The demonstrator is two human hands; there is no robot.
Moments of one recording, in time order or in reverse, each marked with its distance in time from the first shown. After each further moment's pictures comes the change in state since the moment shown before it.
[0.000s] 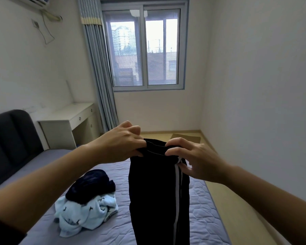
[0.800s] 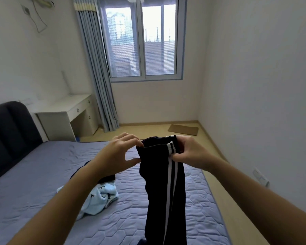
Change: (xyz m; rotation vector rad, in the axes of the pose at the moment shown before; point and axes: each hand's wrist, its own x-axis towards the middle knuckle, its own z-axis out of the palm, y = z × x) left_hand -0.034 0.048 0.055 -0.469 0.173 -0.369; right_hand -0.008 -0.015 0.023 0.844 -0.020 0.677
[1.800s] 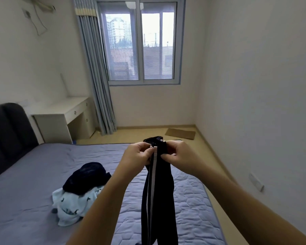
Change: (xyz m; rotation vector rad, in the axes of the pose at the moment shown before) left_hand 0.029 0.064 0.025 -0.906 0.199 -0.784; right_hand 0.001 -0.014 0.022 -0.261 0.123 0.012
